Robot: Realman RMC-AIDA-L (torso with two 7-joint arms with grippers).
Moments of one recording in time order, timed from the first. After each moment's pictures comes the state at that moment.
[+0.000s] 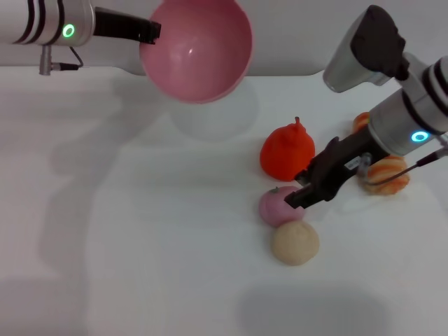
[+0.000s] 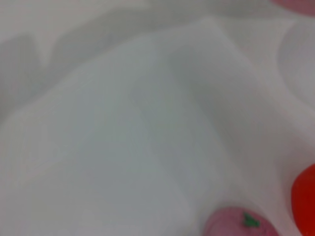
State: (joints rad) left arm -0.80 -2.03 1.13 0.94 2.36 0.90 -2.45; right arm 0.81 2.07 -1.25 -0.96 -2.44 -1.46 2.18
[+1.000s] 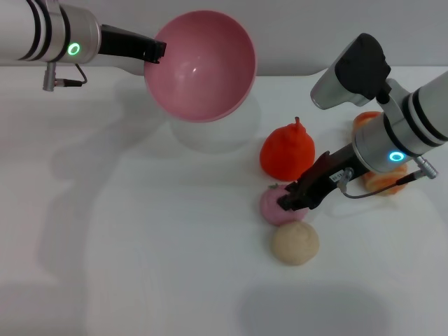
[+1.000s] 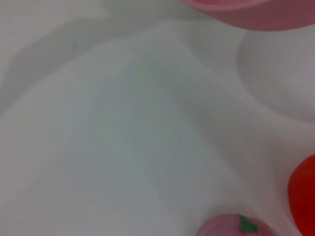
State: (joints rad) left arm -0.77 -2.04 1.16 0.95 2.36 0.91 -2.42; right arm 0.82 2.08 -1.29 -0.76 -2.38 -1.26 2.18
